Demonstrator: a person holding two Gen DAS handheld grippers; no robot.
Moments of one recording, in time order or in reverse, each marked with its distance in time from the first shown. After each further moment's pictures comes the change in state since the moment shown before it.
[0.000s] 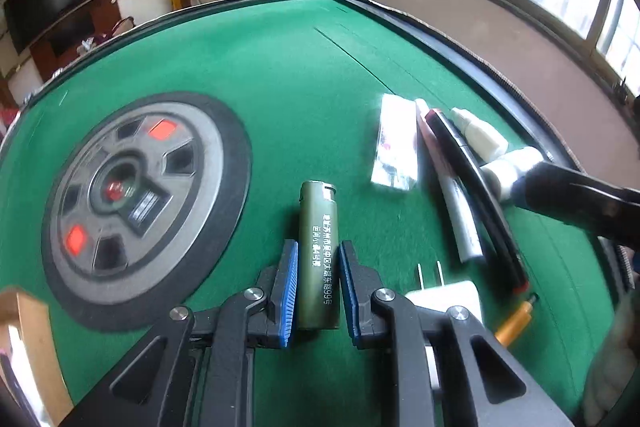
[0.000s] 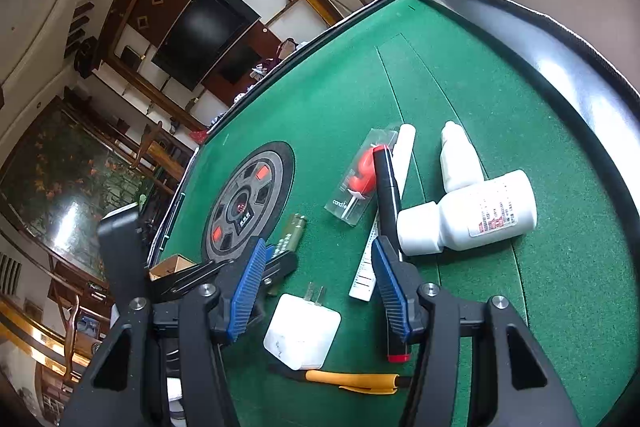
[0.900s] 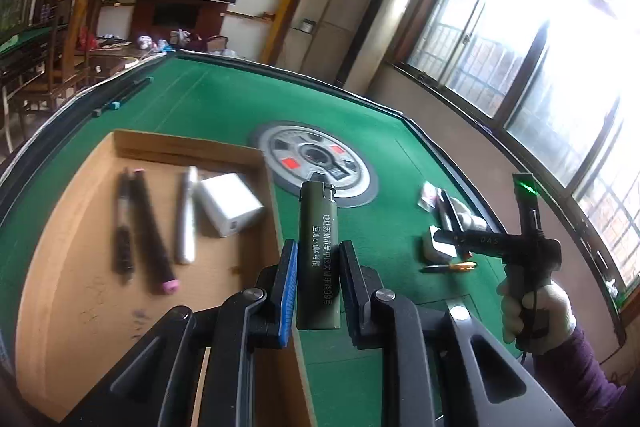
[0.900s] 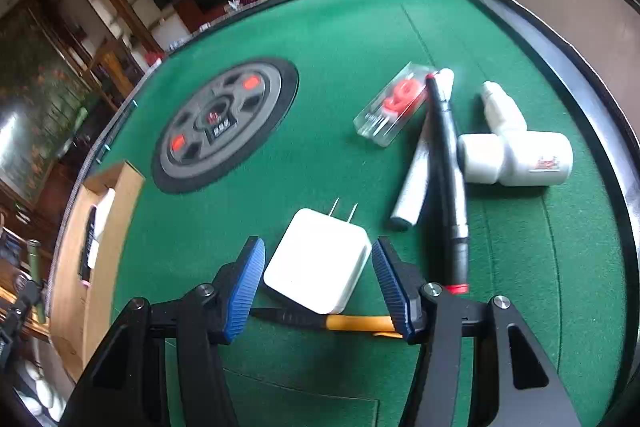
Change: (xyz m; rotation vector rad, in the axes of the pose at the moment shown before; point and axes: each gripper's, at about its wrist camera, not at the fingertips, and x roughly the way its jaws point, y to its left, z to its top) left arm -0.209 0.134 -0.170 -0.401 -0.374 -0.025; right arm 0.041 0.064 -0.048 -0.247 0.177 -0.302
